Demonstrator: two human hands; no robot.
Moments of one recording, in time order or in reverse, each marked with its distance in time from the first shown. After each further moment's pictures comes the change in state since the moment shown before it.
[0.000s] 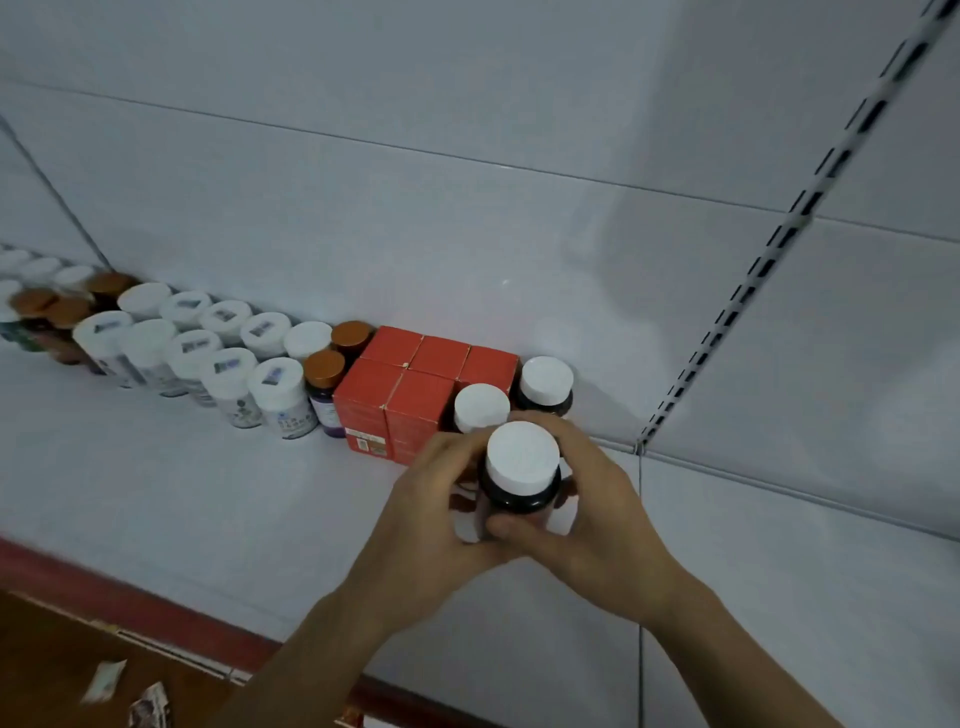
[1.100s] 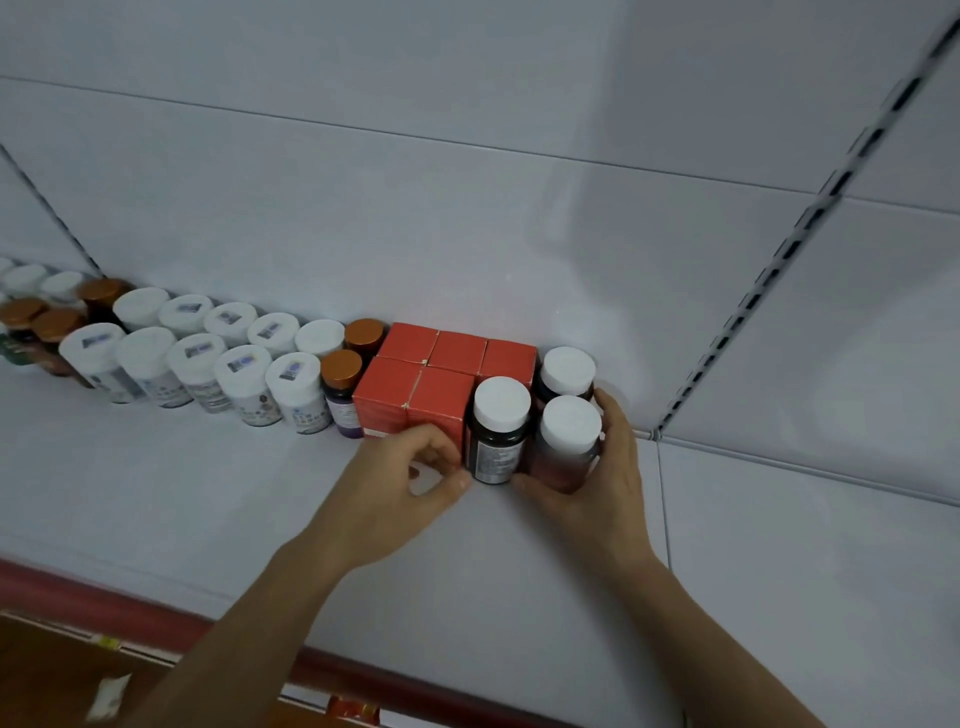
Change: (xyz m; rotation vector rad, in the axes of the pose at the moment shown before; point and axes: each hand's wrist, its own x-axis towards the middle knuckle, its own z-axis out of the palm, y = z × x) left_hand 0.023 -0.049 -0.061 0.185 -0.125 -0.116; right_hand 0.016 0.051 0.051 0.029 0.479 0.289
